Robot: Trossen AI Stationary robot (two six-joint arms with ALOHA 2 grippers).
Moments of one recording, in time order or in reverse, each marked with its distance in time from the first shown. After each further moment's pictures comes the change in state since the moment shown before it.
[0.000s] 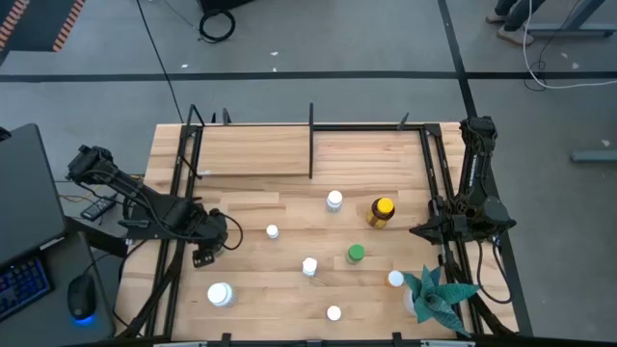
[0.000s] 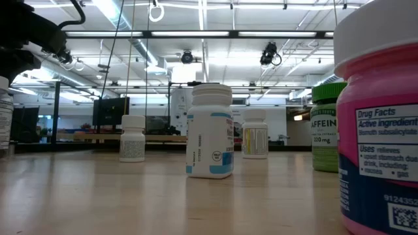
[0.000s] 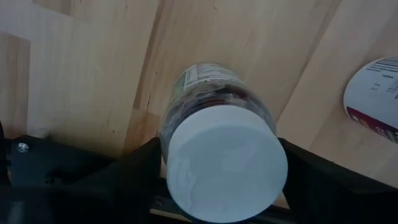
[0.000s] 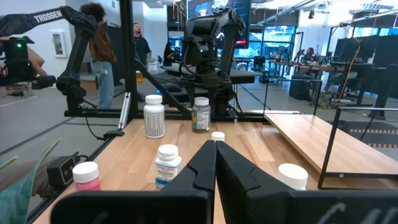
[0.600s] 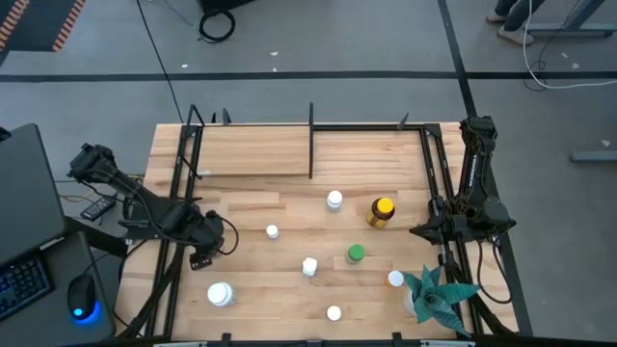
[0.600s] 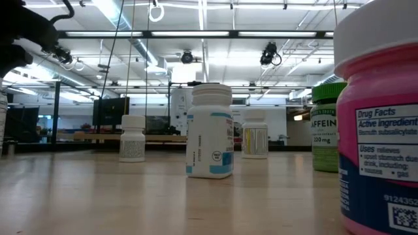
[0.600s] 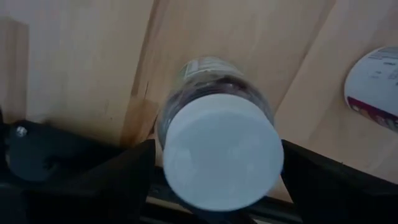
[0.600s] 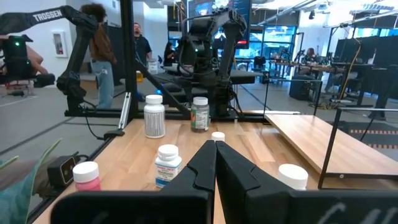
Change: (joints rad) left arm -0.073 0.002 0.011 -0.026 -0.002 -0.083; right arm 0.000 0.000 0.000 0.000 -0.001 -0.003
